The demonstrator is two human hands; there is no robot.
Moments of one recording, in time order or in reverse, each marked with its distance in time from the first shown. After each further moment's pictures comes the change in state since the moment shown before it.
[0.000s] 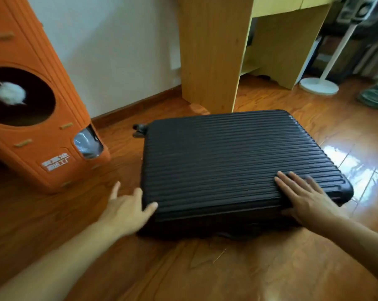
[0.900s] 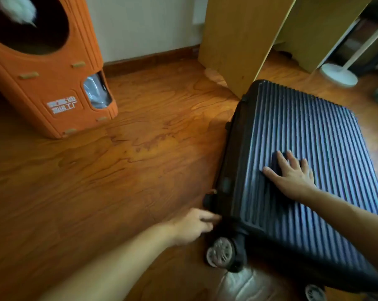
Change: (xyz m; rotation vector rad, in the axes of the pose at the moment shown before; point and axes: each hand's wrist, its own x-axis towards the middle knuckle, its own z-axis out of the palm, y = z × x) left_hand -0.064 0.081 0.089 -1.045 -0.639 0.247; right_hand 0.035 -0.096 -0.036 0.415 -0.349 0.422
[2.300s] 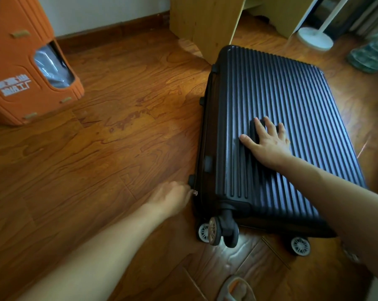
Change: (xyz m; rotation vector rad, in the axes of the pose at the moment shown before) left_hand 0.039 -0.015 0.036 0.880 0.327 0.136; right_hand -0.010 0.019 0.012 0.027 0.086 -0.022
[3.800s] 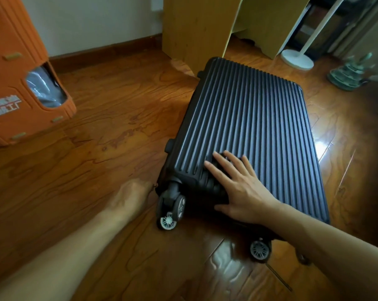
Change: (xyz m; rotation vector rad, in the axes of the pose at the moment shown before) left_hand 0.005 -0.094 -0.036 -0.090 0.239 -0.046; right_hand -0.066 -0.037 0.016 -0.297 0.045 -0.668
